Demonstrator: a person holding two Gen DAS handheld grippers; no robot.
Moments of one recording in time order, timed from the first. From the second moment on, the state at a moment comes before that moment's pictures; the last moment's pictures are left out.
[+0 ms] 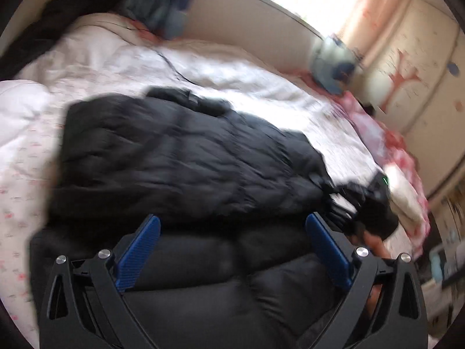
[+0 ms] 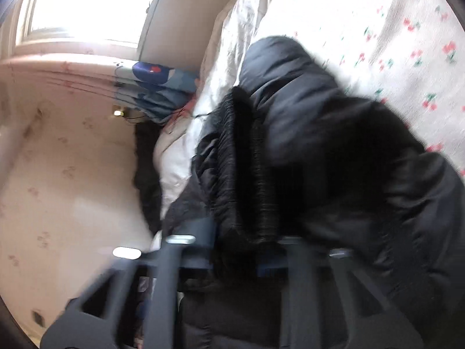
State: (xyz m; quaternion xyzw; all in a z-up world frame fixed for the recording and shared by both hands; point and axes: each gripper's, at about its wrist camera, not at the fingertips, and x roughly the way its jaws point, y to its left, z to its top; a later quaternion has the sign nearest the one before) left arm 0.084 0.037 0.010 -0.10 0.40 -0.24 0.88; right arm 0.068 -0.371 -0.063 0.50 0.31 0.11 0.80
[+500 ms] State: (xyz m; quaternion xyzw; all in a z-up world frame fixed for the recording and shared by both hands) left arm 0.084 0.140 0.011 -0.12 0.42 -0.09 0.89; right arm 0.141 -0.375 0.026 0.29 0.33 0.04 0.90
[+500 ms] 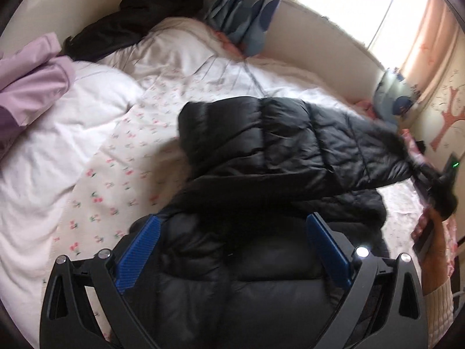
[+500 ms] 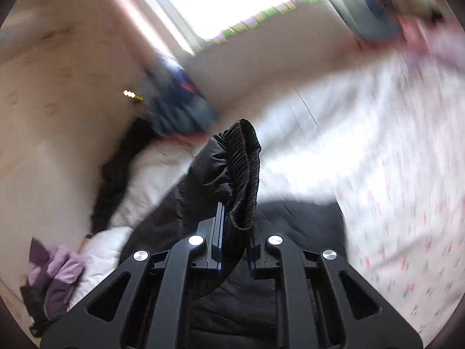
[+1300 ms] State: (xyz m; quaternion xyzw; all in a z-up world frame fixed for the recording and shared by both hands) left arm 0.097 0.092 -0.032 0.01 0.48 -0.07 0.88; right arm 0.194 -0.325 -0.046 0.16 0.47 0.02 0.87
